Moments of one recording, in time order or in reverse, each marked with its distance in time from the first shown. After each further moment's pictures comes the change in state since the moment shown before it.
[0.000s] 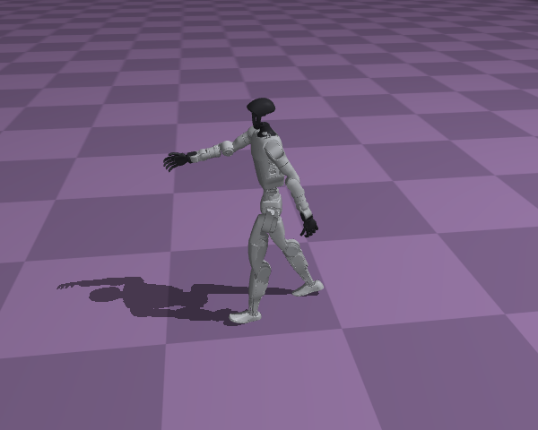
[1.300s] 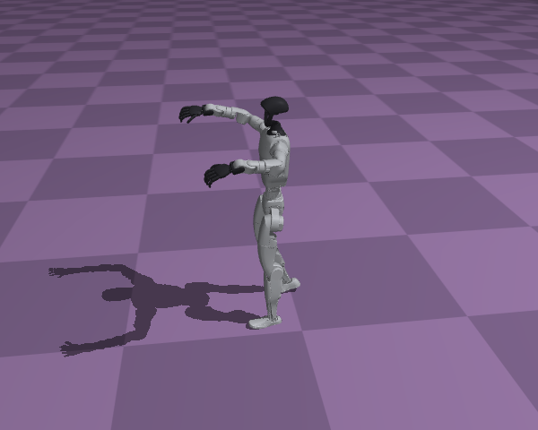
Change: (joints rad) left arm -1.155 1.245 -0.293 -0.898 0.091 -0.154 -0.234; right arm -0.460 -0.806 1.057 -0.548 -0.703 -0.089 0.382; waist -0.280 0.047 -0.113; left_leg 0.124 0.107 -0.246 0.036 -0.015 -0.092; right_leg -0.335 0.078 -0.069 0.356 -0.026 0.024
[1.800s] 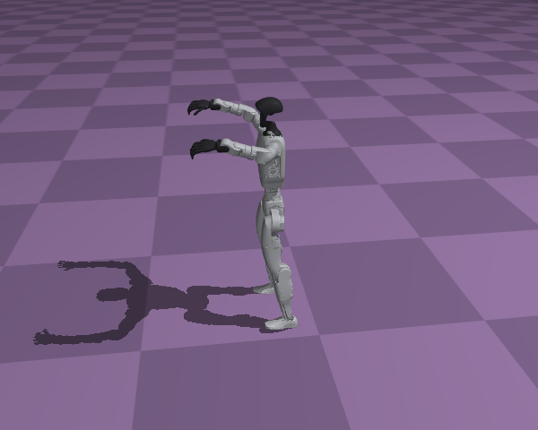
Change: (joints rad) left arm -0.683 0.086 -0.576 -0.046 -0.228 -0.051 0.032; right arm -0.111 -0.263 0.101 -0.154 0.203 0.012 -0.002; waist -0.077 -0.092 -0.029; left_leg 0.049 -0.100 0.015 0.050 -0.107 0.074; right_leg 0.020 -0.218 -0.154 -0.483 0.078 0.140
